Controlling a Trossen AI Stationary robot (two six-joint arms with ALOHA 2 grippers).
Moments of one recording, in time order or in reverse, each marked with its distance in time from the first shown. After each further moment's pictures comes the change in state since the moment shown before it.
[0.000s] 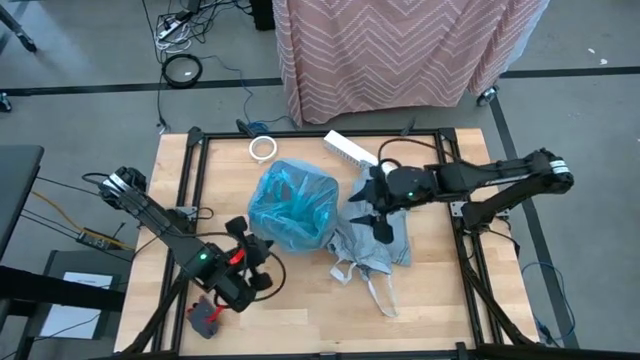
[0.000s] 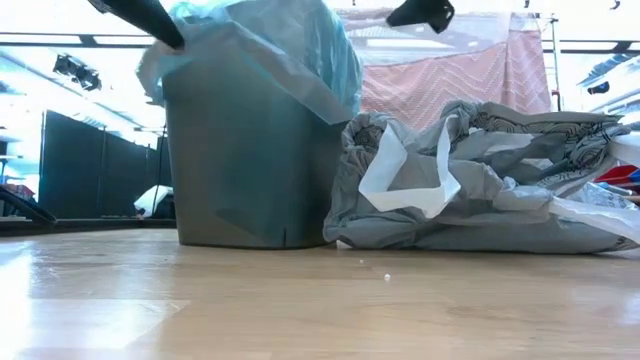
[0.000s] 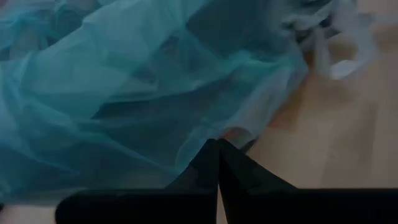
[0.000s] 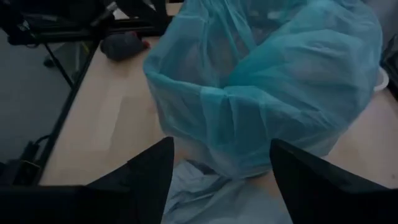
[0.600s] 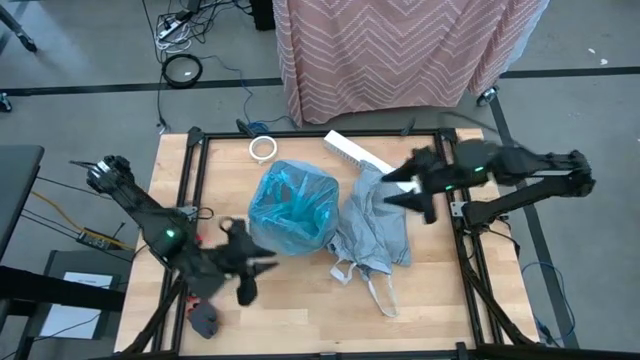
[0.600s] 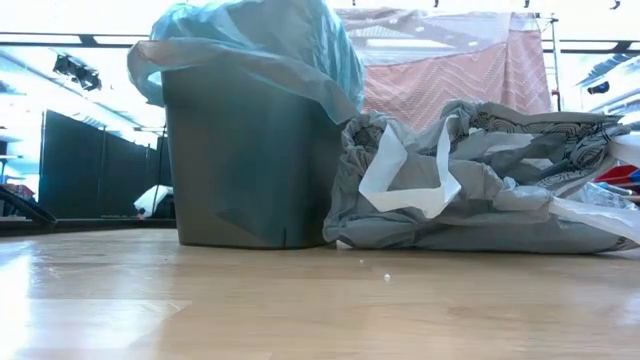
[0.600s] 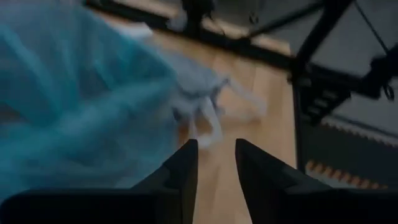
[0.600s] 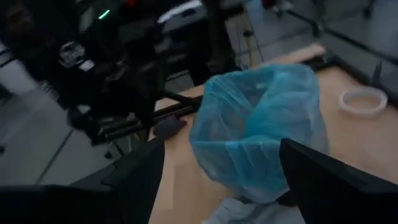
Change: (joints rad) left arm -0.017 -0.207 0.009 0.407 0.166 0.103; right arm -0.018 -0.316 0.000 -0.025 -0.033 0.296
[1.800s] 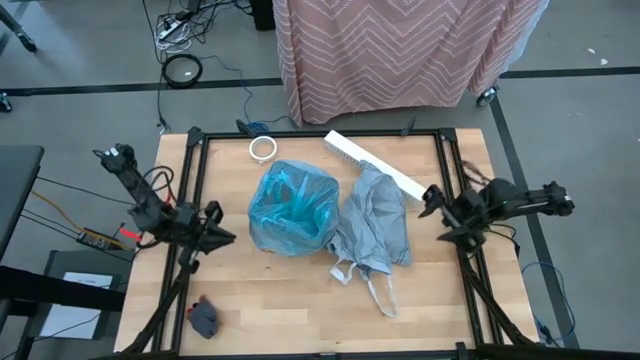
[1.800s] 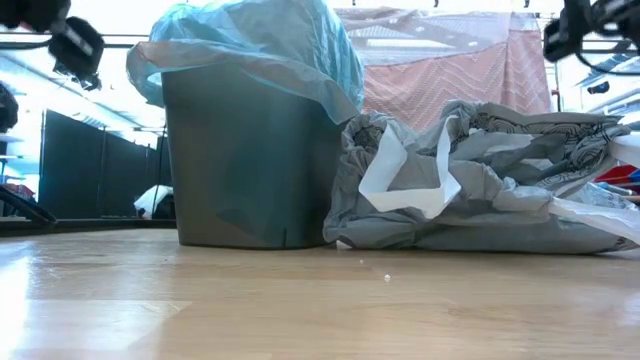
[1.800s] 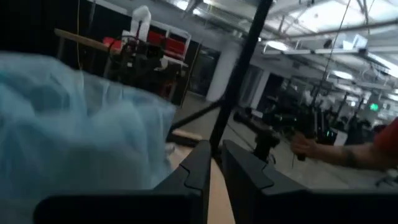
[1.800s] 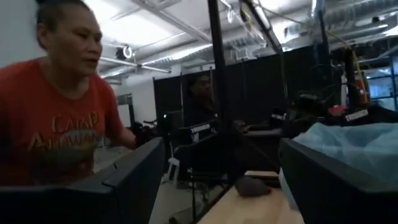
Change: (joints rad) left arm -0.140 -0.988 -1.050 0.981 0.040 0.568; right arm 0.045 -0.903 -1.066 0.847 -0.344 -0.161
